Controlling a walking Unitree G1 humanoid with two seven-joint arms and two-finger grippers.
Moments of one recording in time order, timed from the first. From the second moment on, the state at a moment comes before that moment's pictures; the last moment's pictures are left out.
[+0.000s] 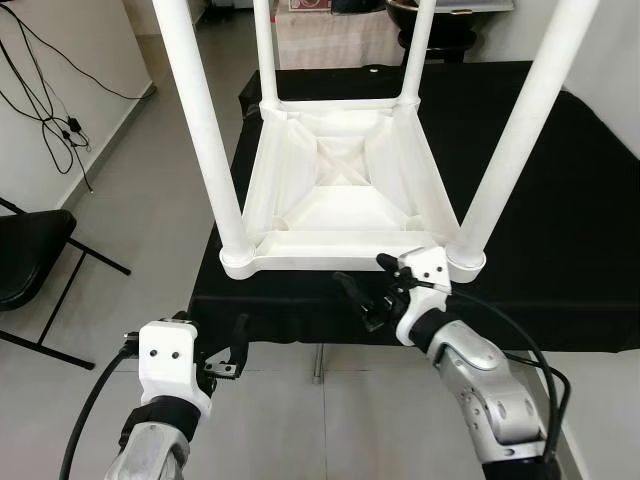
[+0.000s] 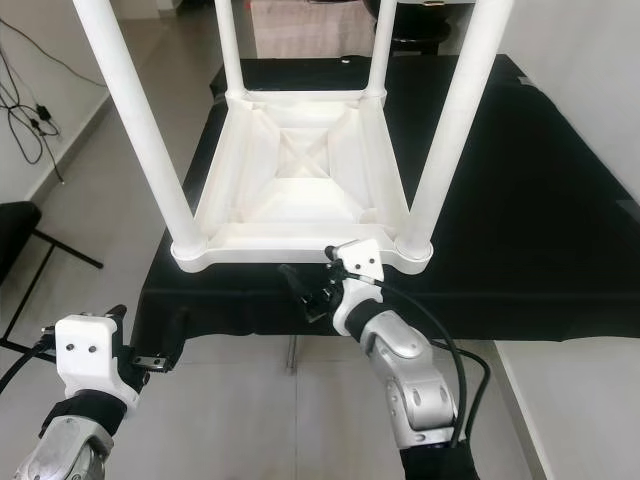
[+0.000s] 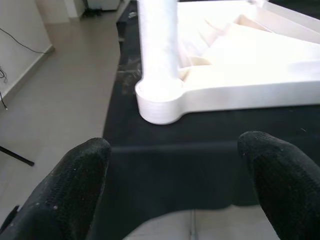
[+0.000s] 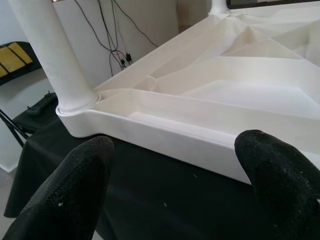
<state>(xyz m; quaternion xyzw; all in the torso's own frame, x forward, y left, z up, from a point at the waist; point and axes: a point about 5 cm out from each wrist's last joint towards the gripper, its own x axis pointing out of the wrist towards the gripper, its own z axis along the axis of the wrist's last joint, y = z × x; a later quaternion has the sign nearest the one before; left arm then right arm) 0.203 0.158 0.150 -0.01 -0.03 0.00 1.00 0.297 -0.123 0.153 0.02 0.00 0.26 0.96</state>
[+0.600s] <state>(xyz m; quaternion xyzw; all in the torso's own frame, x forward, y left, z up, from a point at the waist) 0.214 0.158 0.144 0.00 -0.03 0.01 1.00 0.303 -0.120 0.148 0.02 0.00 0.27 0.96</state>
